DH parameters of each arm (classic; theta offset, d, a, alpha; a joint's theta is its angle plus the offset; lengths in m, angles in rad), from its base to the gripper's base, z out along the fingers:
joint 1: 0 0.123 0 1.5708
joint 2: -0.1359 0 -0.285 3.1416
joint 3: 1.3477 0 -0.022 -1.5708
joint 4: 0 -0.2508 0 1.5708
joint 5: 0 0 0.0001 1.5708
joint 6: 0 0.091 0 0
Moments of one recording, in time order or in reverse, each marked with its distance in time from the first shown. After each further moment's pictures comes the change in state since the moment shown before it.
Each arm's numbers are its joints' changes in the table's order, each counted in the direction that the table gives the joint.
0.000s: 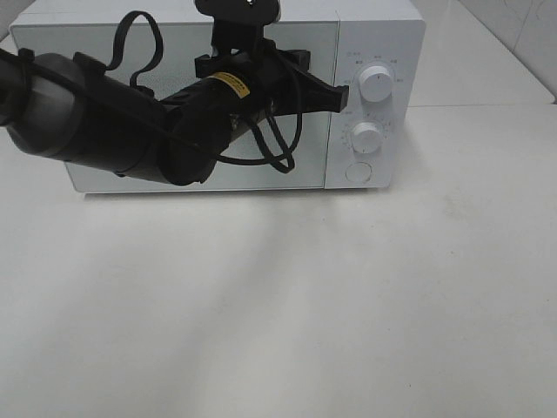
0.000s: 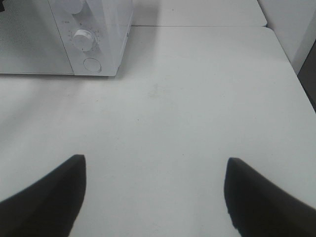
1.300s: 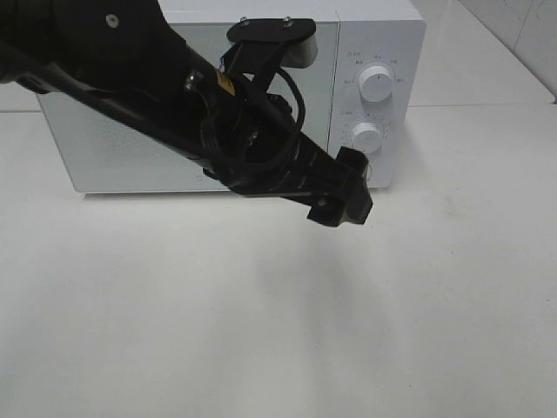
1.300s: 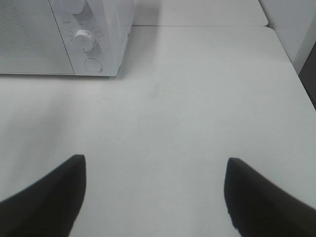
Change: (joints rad) left arm -0.094 0.328 0.028 0.066 1.115 -0.020; right arm 0.000 0.000 0.000 -0.003 0.000 0.000
